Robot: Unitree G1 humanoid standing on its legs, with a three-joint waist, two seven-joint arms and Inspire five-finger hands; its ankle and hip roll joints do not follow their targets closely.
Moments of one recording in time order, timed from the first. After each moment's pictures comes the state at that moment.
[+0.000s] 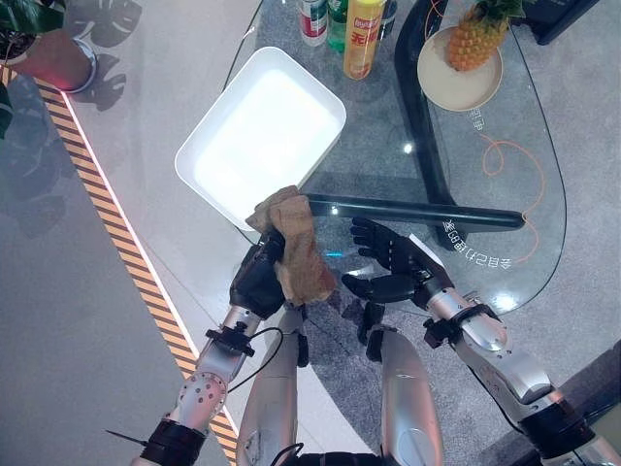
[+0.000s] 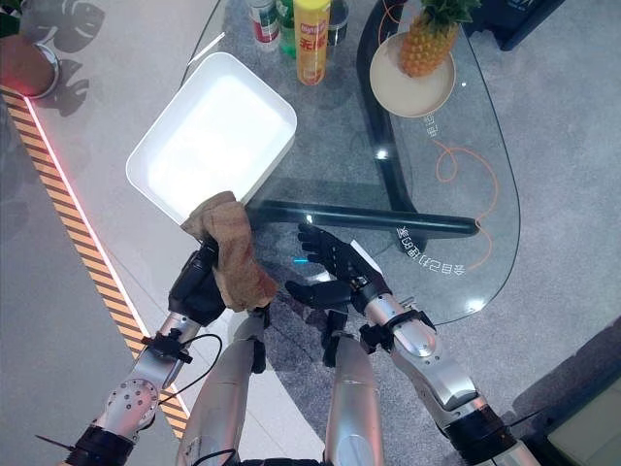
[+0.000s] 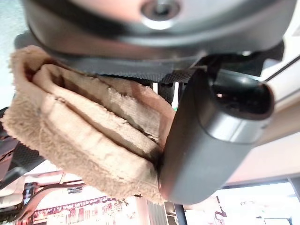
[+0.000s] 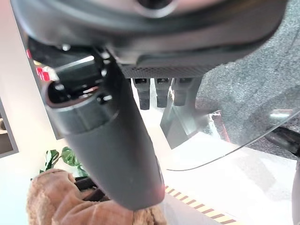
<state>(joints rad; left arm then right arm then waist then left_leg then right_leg) -0.08 0.37 -0.24 0.07 -1.47 -0.06 -0.40 -0.17 -0.61 0.33 -0.11 0.48 0.02 0.07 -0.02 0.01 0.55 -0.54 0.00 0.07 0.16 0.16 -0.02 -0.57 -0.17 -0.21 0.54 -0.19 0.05</state>
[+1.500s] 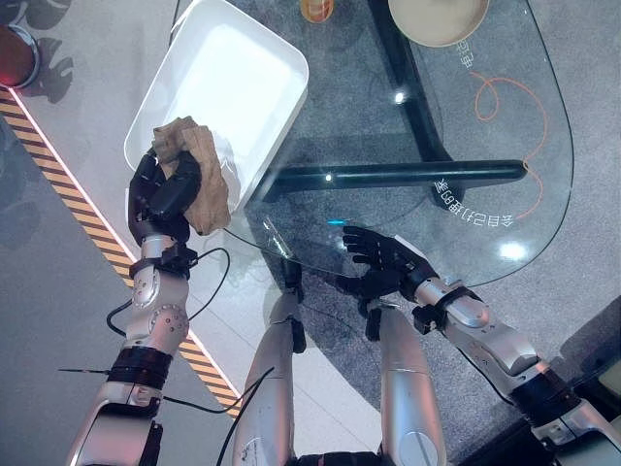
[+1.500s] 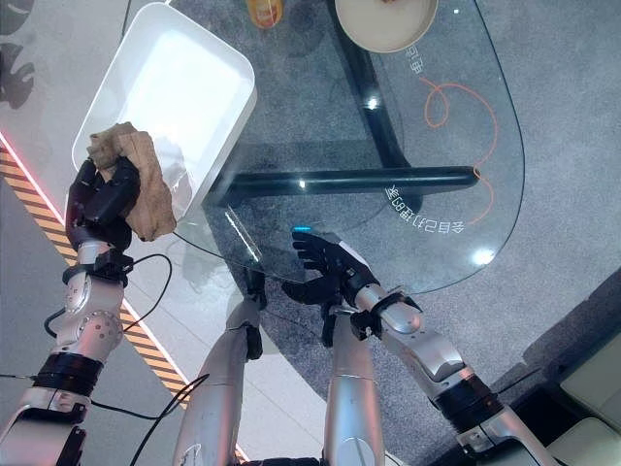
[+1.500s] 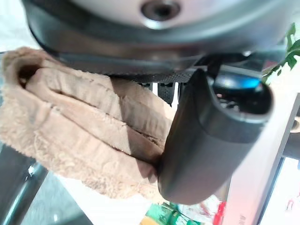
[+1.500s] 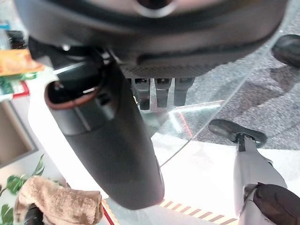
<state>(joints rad) -0.47 0.54 -0.09 0.38 -0.97 -0.34 0.20 -0.34 -0.63 0.46 0.02 0.55 0.20 0.03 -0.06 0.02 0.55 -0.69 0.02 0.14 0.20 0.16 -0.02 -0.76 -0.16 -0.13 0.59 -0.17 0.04</state>
